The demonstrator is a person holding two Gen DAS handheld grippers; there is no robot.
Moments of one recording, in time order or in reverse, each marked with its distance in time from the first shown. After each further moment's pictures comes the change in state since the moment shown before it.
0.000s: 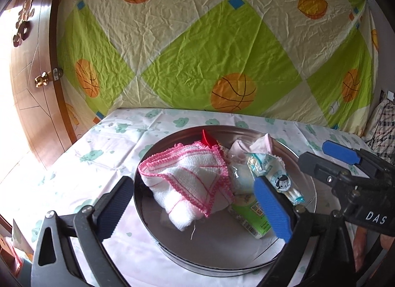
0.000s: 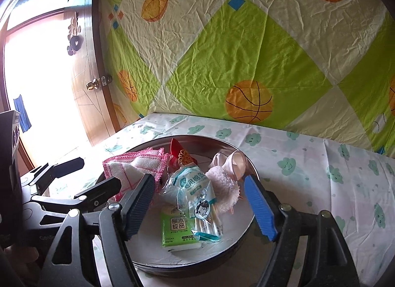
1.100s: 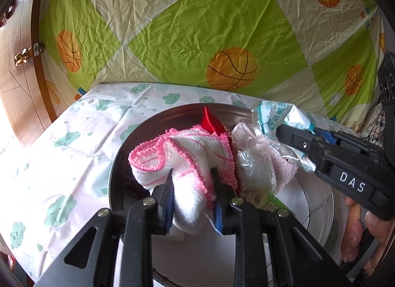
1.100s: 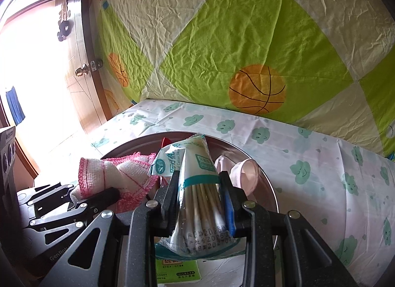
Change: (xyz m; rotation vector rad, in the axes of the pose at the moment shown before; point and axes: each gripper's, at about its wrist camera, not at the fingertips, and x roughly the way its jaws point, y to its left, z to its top) left arm 0.062 0.012 -0.003 -0.041 0.145 -0.094; right arm 0.070 0.002 0.021 -0.015 0.107 -0.016
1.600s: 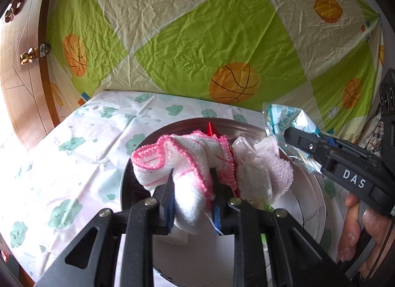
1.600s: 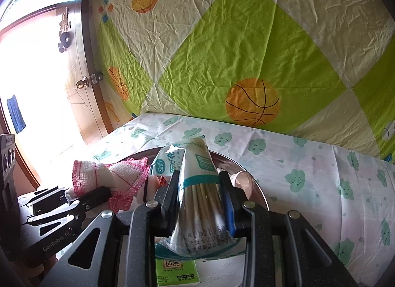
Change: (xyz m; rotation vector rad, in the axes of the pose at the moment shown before) left arm -0.013 0.007 0.005 -0.033 -0.055 -0.017; right arm -0.015 -0.003 0.004 0.019 -0.071 -0.003
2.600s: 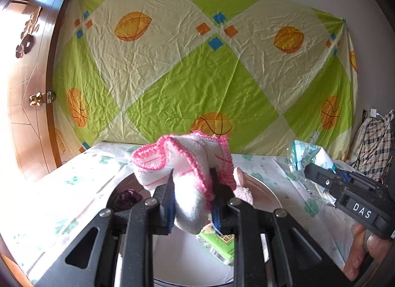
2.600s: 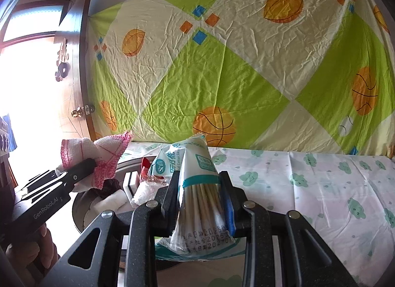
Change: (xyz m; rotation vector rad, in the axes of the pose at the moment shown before) left arm -0.062 -0.046 -0.024 0.069 -0.351 0.004; right arm -0.102 -0.039 -0.064 0.043 -0.248 -0.099
